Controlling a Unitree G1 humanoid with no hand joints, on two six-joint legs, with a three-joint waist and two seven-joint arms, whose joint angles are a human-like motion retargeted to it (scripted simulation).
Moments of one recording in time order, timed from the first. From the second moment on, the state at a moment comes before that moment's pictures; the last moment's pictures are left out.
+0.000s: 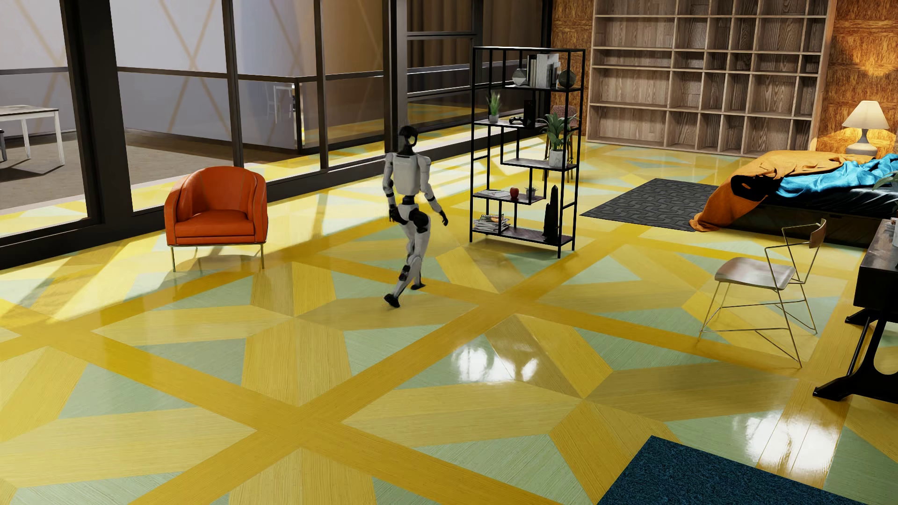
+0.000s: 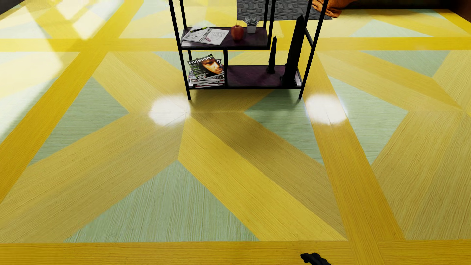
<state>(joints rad) -0.47 0.16 0.09 -0.04 0.07 0.02 0.04 -0.04 0.01 0.40 0.61 0.25 0.12 0.09 -0.04 0.09 -0.09 0.05 0.08 -0.14 0.09 0.88 0.78 0.84 -0.79 0.11 0.12 0.33 -0.17</state>
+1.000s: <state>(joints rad) -0.36 -0.22 -0.02 0.12 0.10 0.09 -0.03 -0.34 0.01 1.24 0.39 0.10 0.15 0.05 -0.14 0.21 -0.04 -0.13 -0.05 -0.27 0.02 0.88 0.79 0.83 -0.83 0.10 0.12 0.20 -0.14</state>
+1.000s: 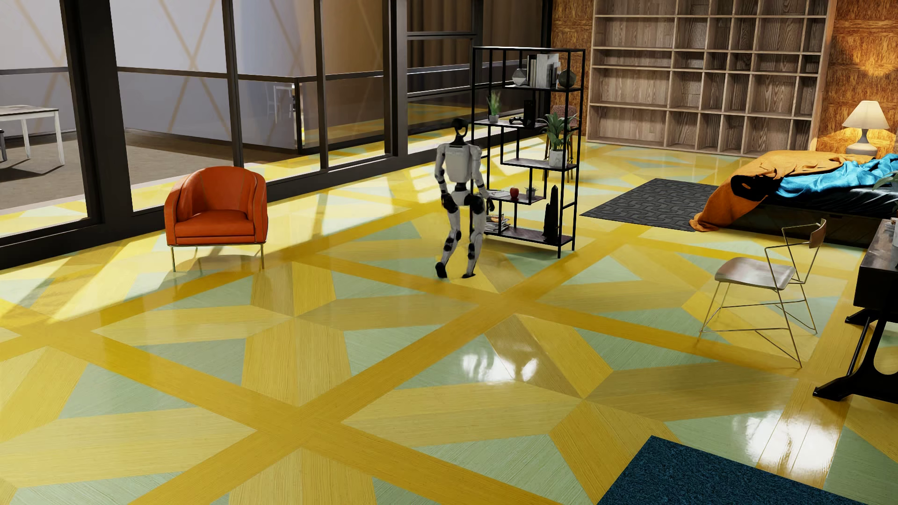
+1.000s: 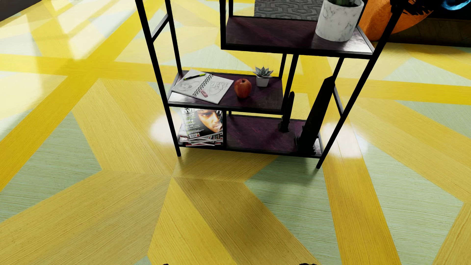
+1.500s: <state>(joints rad) -0.26 0.03 0.07 0.02 0.13 0.05 -0.13 -0.01 -0.01 0.31 0.35 0.13 0.10 0.03 -0.09 0.13 -0.06 0.02 0.09 -0.25 0.13 0.90 0.79 0.88 -0.81 0.12 0.12 0.10 -0.13</state>
